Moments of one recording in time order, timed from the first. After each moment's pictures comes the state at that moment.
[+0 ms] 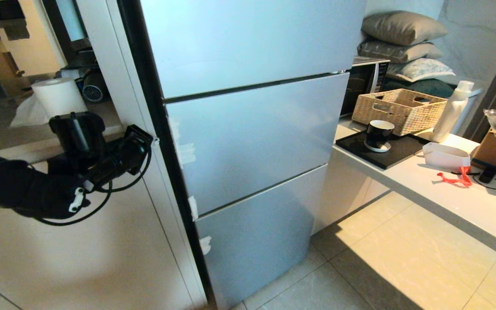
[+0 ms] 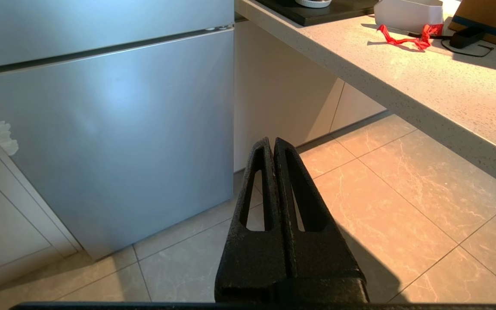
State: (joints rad) left arm -0.10 1.92 -1.03 -0.83 -0.07 -0.92; right arm 0.00 0.00 0.00 0.00 -0.01 -0.02
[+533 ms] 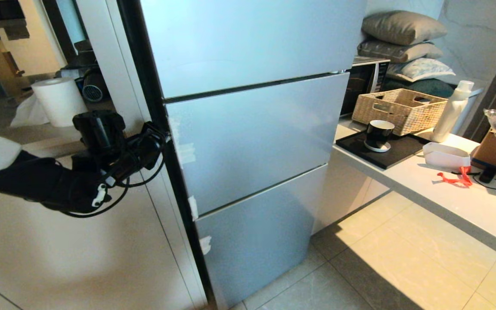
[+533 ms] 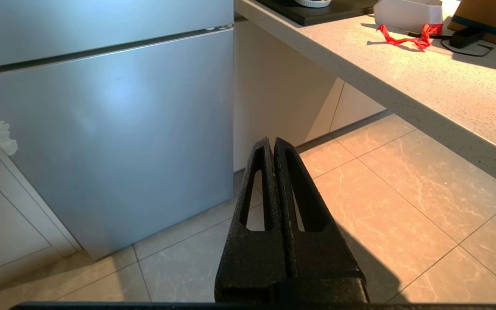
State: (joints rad) left arm -0.16 1.99 -1.12 -0.86 -0.04 -0.92; right arm 0.00 0.00 0.00 0.00 -0.01 -0.02
